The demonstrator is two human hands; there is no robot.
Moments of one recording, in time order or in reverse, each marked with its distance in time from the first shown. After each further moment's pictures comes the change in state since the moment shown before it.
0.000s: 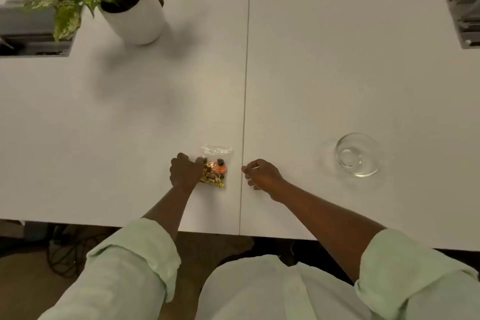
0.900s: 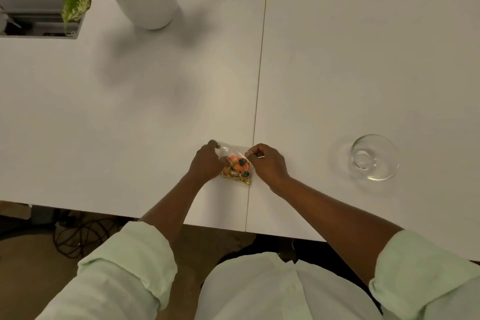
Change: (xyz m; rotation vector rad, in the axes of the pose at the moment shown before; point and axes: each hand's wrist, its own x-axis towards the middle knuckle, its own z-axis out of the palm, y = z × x) left_hand -0.008 0.019 -0.002 0.113 -0.265 0.333; right_hand 0.013 -0.016 0.017 -0.092 0.201 -0.274
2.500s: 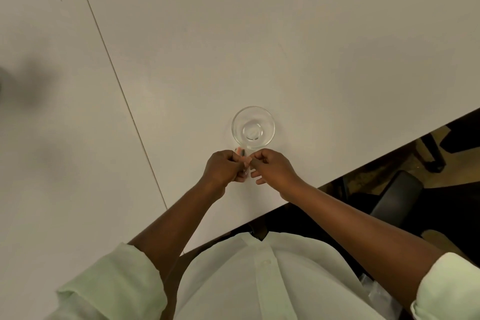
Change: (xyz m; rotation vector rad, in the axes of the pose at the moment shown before) left_hand -0.085 0.224 0.145 -0.317 -0.505 0.060; right_hand -0.093 0.114 -0.198 0.371 0.235 0.283
